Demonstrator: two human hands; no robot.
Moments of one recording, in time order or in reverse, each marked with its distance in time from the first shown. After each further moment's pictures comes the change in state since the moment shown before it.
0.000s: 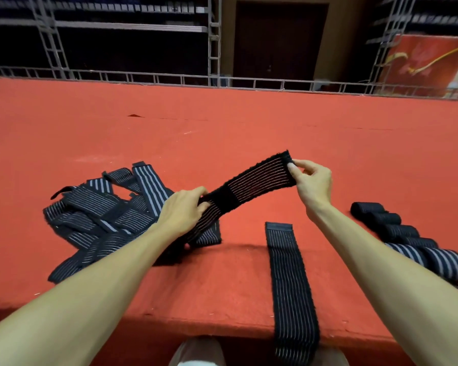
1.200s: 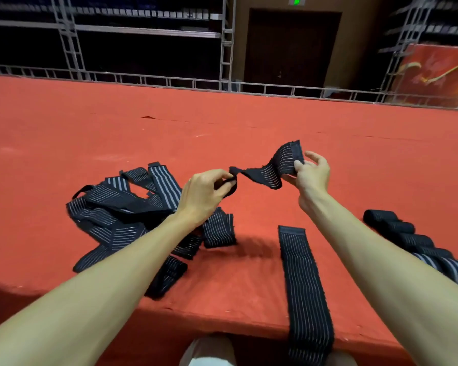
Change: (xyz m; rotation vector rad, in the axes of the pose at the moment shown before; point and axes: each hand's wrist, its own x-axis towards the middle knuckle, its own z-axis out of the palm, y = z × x) left_hand 0.001 0.007 -0.026 -0.337 0.355 0.199; right_hand -0.004 -0.038 0.041 0.534 0.006 0.299
